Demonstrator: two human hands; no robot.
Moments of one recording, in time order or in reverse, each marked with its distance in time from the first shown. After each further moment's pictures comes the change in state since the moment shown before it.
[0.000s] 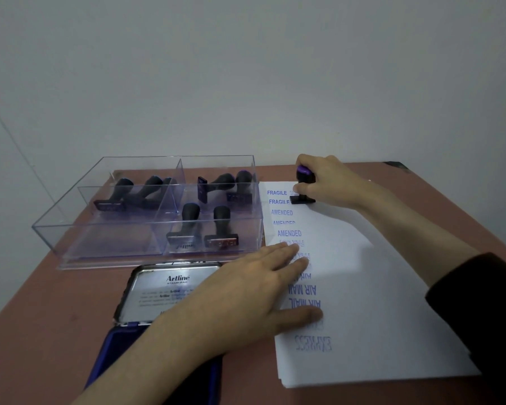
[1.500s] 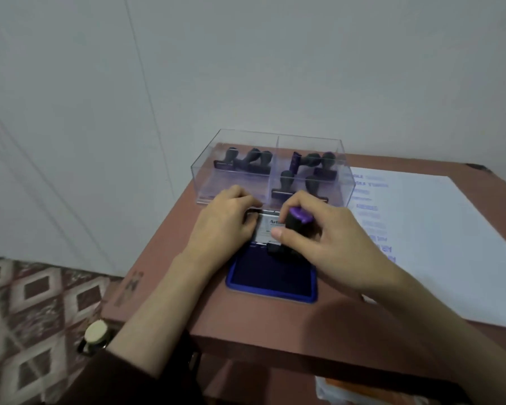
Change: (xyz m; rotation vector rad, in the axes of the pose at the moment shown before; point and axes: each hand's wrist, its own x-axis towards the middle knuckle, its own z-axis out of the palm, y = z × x) left_hand -0.105 -0.073 -0.002 -0.067 0.592 -0.498; right_hand -0.144 -0.167 0.066 0.474 0.025 -0.311
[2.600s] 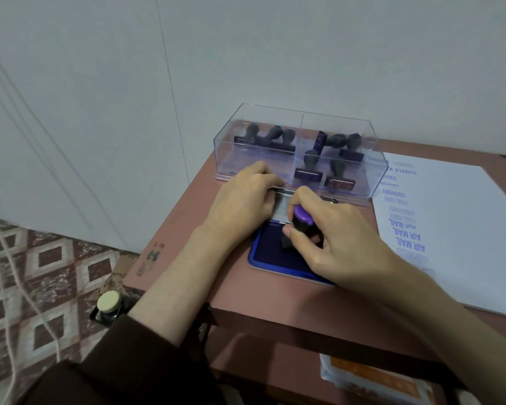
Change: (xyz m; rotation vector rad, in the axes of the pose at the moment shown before) left_hand 0.003 -0.006 0.002 0.011 -0.013 0.032; right_hand -0.001 0.004 0.025 -0.349 -0.076 -0.278
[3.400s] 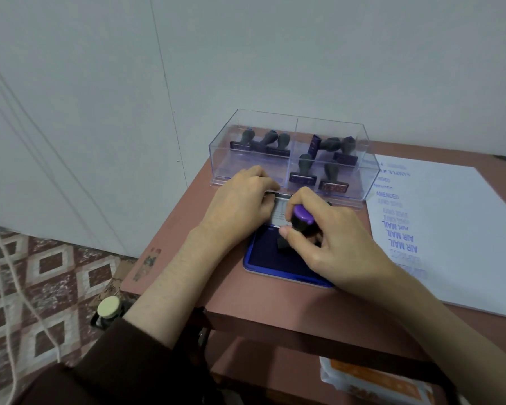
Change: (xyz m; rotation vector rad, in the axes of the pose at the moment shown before) left_hand 0.002 0.008 -0.008 0.065 -0.070 -0.022; right_hand -0.003 0.000 -0.001 0.124 0.067 0.092
